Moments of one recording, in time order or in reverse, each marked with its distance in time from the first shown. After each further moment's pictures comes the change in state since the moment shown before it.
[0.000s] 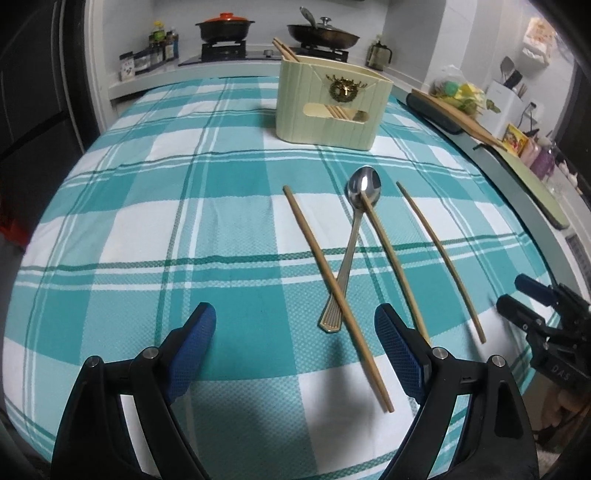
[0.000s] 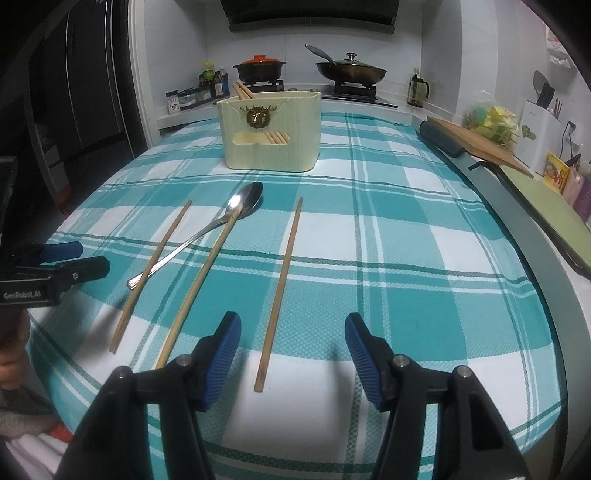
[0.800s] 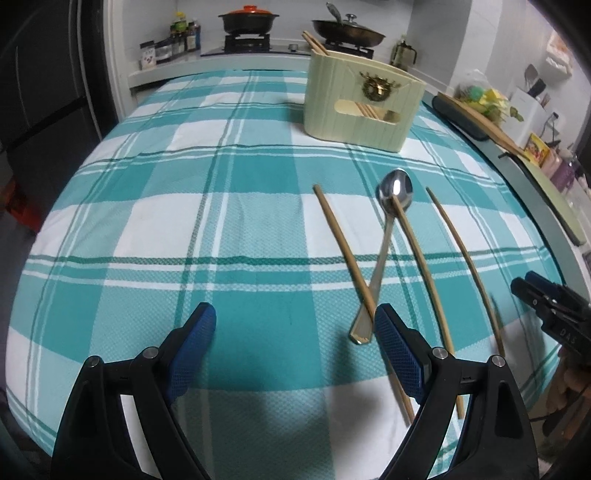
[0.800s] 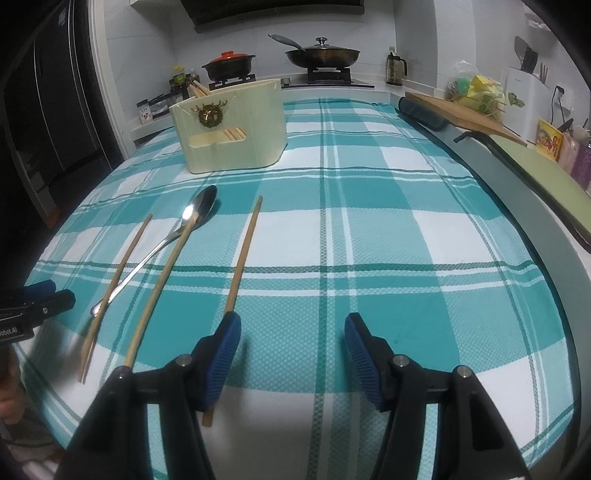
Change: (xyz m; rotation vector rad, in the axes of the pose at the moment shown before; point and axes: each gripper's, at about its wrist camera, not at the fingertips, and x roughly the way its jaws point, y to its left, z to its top) left arm 0.011 0.022 0.012 -0.065 0.018 0.072; right arm 0.033 -0.042 0.012 0.112 0.032 -0.001
